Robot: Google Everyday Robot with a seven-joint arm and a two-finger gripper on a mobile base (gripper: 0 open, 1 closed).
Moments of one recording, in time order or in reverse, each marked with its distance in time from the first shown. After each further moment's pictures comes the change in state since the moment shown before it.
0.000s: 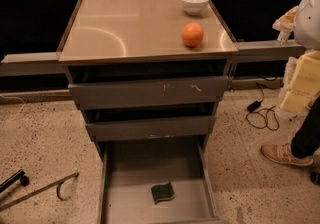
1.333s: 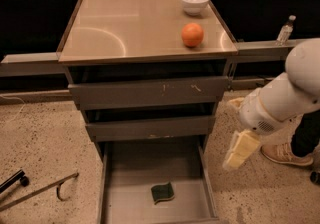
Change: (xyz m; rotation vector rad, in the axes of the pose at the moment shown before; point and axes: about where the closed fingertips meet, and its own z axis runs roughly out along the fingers) arm 0.007 0.053 0.217 -0.224 -0.233 0.072
